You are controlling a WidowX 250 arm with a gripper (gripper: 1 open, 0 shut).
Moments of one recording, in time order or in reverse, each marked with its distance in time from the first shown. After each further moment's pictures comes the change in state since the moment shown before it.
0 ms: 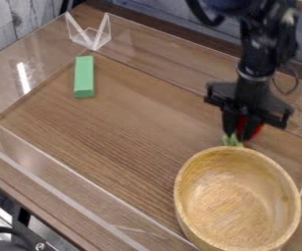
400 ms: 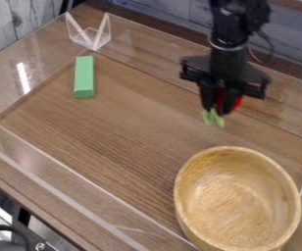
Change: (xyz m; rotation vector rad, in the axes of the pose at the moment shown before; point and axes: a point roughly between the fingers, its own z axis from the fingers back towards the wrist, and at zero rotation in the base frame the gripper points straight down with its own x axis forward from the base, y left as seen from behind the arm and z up) arm 0.002 0.033 0.023 0.010 -0.061 0.079
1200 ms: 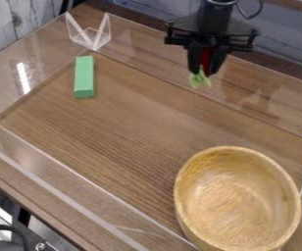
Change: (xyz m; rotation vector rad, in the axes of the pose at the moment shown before) arm 0.028 0.030 0.024 0.139 -0.016 0.302
